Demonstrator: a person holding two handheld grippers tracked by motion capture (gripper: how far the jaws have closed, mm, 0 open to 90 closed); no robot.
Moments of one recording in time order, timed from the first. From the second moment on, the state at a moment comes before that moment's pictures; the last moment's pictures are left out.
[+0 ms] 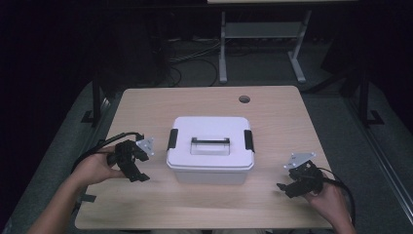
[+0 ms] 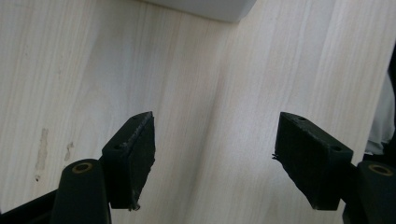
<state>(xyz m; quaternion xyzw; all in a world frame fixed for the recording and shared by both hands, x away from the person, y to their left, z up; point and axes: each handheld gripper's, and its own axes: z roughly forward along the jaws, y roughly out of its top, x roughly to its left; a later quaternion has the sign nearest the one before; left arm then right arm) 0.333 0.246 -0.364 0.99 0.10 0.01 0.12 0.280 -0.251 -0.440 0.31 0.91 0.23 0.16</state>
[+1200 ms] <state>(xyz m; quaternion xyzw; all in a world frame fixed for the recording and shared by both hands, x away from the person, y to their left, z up) 0.325 0.263 -0.390 0.99 0.11 0.01 0.12 0.280 -0.249 -0.443 0.31 0.91 0.22 0.16</state>
